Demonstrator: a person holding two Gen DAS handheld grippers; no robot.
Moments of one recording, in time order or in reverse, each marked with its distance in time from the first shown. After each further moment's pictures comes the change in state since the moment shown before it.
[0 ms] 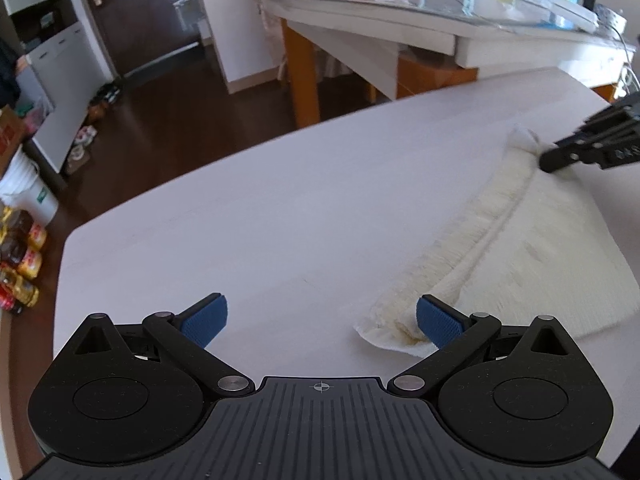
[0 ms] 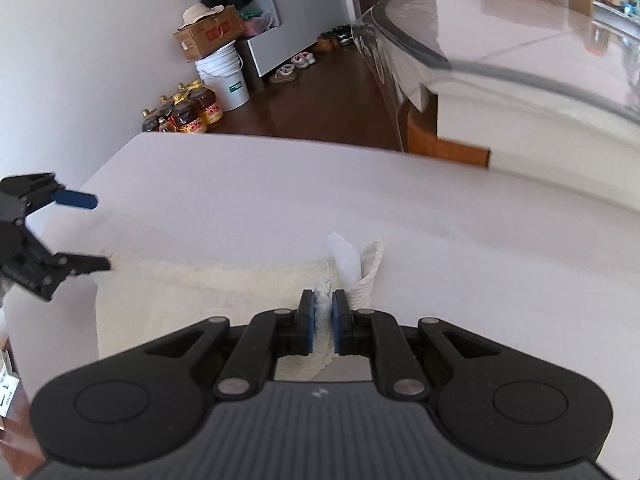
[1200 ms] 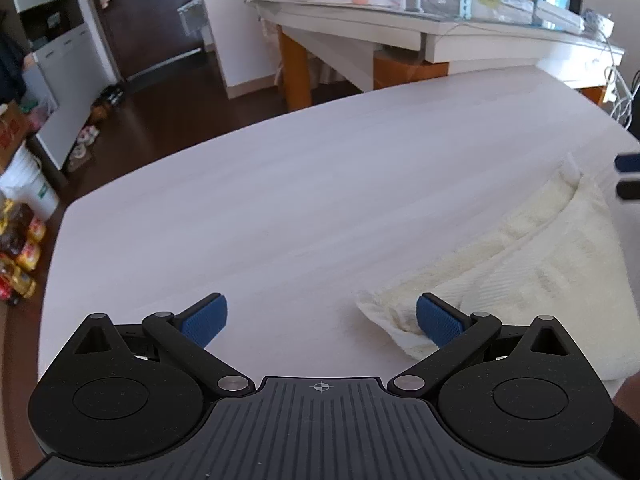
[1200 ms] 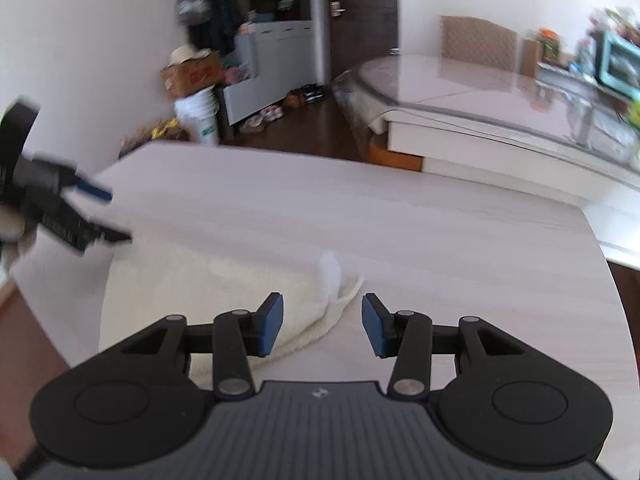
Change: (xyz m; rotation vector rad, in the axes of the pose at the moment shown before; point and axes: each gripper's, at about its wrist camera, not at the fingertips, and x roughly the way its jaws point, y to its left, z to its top) left arm -0.030 -0.027 -0.037 -0.038 -0.063 -0.009; right arm -0.075 0.041 -0.089 -0.147 -0.187 -0.157
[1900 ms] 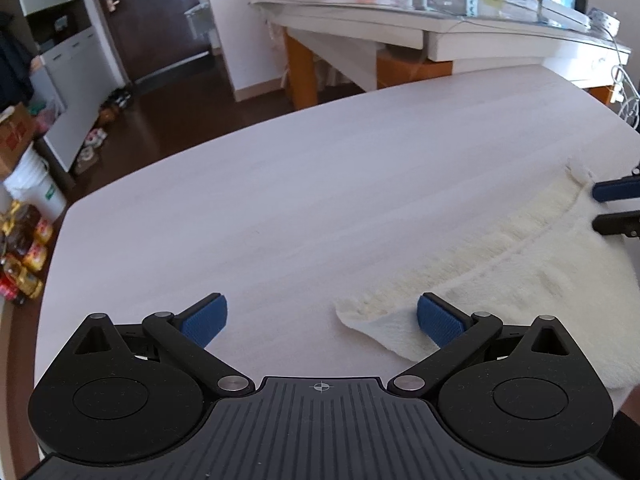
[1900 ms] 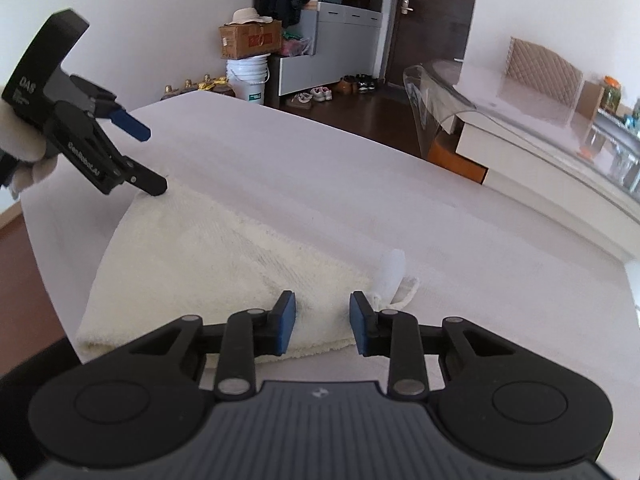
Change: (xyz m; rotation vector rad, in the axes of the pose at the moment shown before) left arm 0.014 -0.005 0.001 0.008 0.007 0.046; right arm 0.030 0.016 -0.001 -0.134 0.033 0.054
